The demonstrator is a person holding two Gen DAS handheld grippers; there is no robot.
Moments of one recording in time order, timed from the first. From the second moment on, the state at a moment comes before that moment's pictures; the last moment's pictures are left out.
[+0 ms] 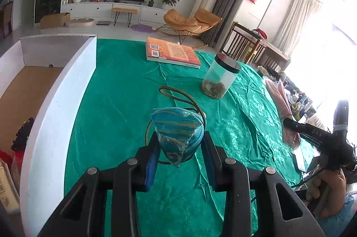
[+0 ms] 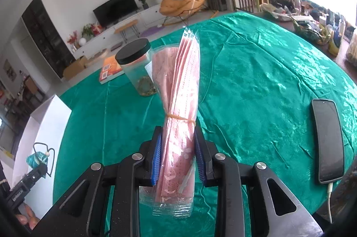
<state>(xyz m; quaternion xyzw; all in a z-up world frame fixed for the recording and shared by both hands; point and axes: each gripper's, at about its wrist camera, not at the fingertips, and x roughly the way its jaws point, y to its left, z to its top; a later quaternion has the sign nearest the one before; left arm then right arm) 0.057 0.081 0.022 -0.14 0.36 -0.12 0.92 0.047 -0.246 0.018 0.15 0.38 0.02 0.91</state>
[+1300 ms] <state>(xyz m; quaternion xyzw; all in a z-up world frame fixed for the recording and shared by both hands) -0.054 0.276 0.027 -0.01 0.33 0.33 0.88 -0.001 0.149 0.056 -0.09 0.40 0.37 0.84</state>
